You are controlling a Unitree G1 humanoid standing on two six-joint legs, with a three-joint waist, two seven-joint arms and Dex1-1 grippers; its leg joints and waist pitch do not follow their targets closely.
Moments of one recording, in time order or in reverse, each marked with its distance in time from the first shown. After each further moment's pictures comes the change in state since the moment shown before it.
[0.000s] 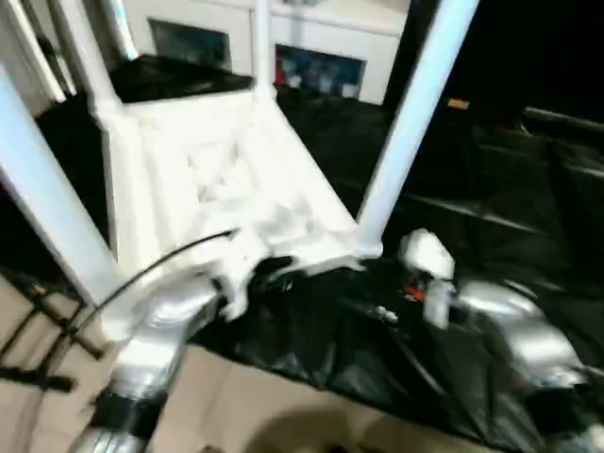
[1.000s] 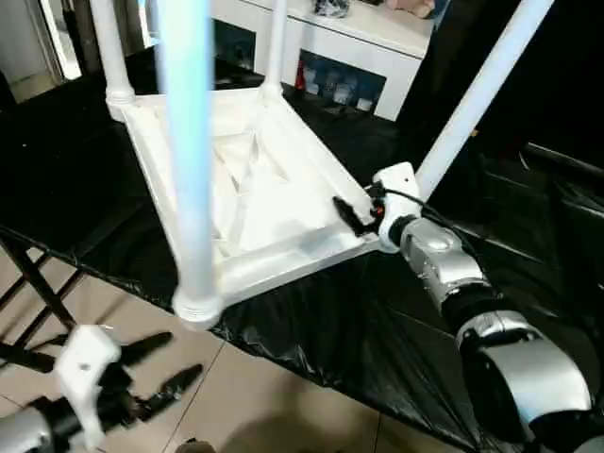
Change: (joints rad) left arm 0.538 0.215 0.426 -0.397 -0.240 0.073 -0.072; right arm -0.476 0.163 -0.145 0.831 -0.119 -0.294 -0.658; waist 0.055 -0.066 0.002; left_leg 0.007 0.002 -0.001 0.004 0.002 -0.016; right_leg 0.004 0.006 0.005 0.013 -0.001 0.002
